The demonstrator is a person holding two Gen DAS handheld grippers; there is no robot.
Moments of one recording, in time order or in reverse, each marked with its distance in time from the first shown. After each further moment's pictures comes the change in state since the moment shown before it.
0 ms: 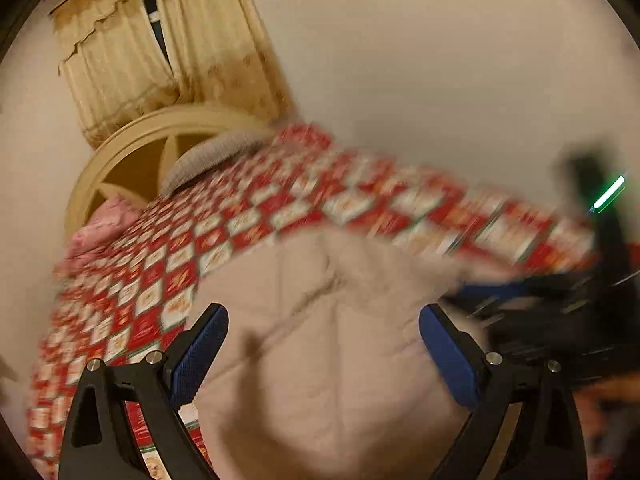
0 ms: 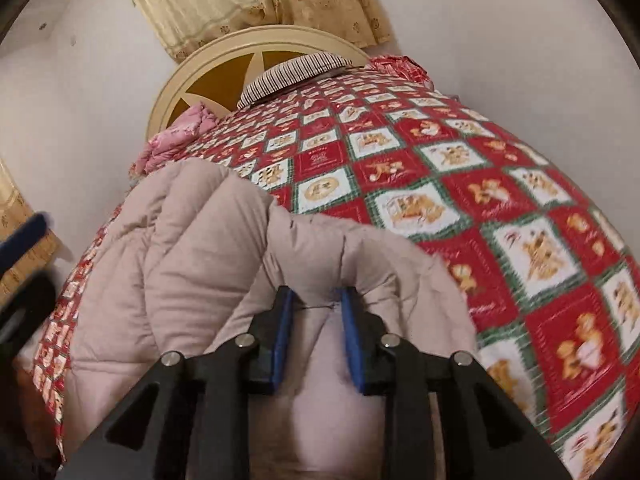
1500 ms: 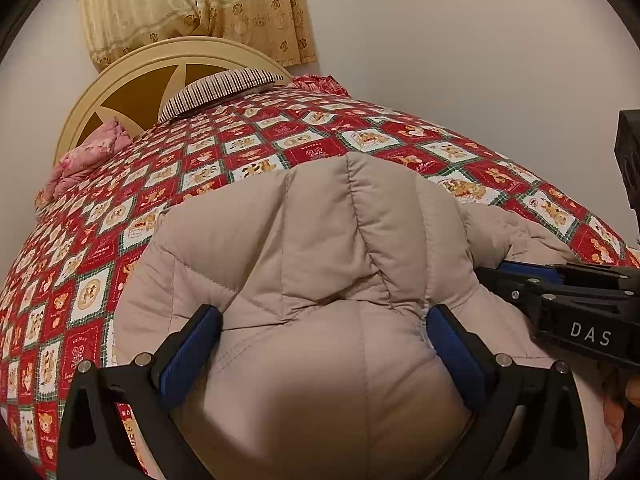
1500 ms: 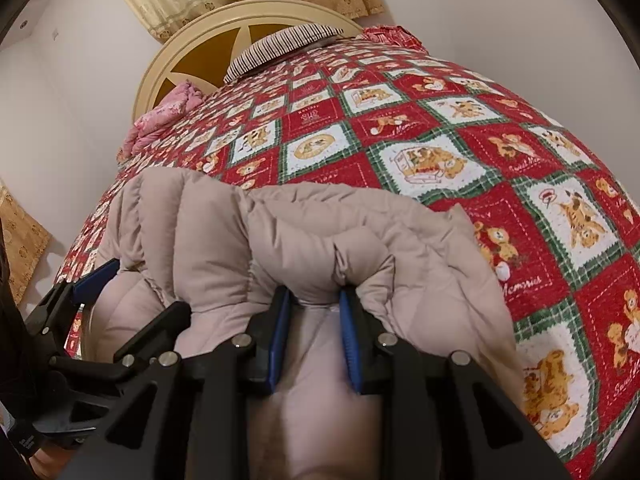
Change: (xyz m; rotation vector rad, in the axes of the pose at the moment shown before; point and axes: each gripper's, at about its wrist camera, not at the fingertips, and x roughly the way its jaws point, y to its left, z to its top) left arm 0.068 0.021 -0.048 -0.209 0.099 -0.102; right arm 0.044 0.006 -0.014 0.023 0.093 -0.034
